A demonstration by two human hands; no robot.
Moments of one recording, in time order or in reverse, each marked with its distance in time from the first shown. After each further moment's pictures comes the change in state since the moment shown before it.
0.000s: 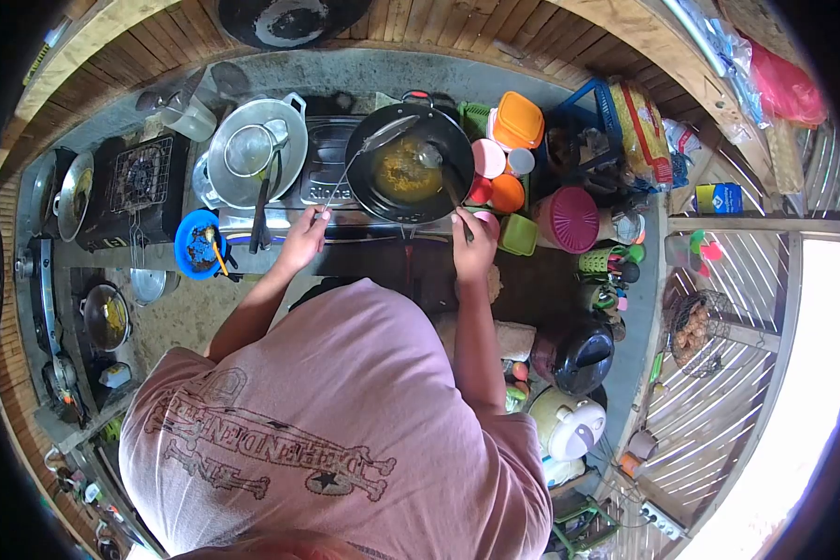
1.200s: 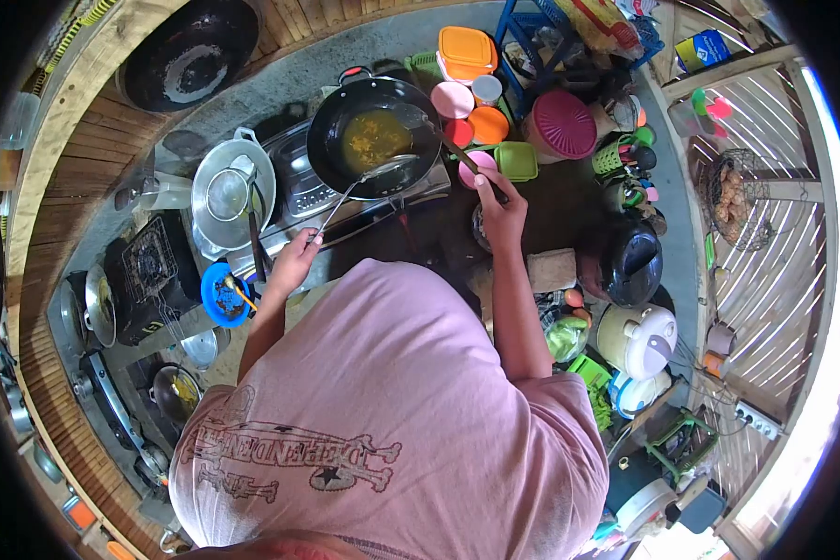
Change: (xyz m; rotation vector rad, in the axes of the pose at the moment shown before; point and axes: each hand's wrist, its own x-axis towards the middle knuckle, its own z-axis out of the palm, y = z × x) left_hand -0.006 -0.002 -0.031 0.600 -0.308 0.134; right_hand -0.030 -0.007 -0.065 0.389 0.206 0.507
